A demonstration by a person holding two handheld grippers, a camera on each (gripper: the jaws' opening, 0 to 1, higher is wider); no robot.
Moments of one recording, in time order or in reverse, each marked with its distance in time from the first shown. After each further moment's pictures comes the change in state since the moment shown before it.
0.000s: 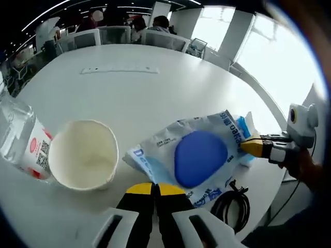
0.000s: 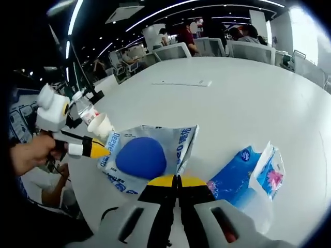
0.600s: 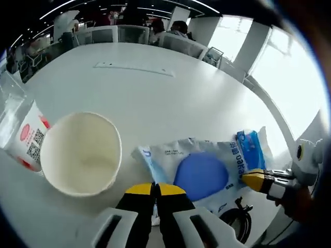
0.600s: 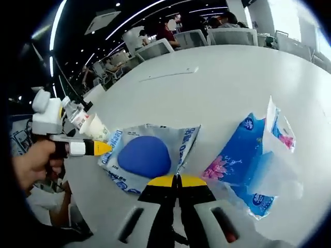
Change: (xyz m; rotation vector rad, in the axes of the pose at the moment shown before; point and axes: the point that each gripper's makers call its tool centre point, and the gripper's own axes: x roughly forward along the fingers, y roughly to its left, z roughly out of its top) left arm 0.015 0.005 0.003 -0.101 -0.046 0.061; right arm 0.013 0.004 -0.031 0.153 0.010 -0.056
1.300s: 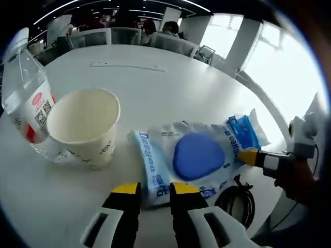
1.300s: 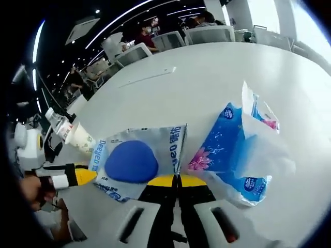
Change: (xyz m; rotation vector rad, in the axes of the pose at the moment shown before) left arm -0.021 -0.001 -0.037 0.054 -0.009 -0.045; right arm -0.003 -0.015 -0.006 0.120 -0.019 -0.140
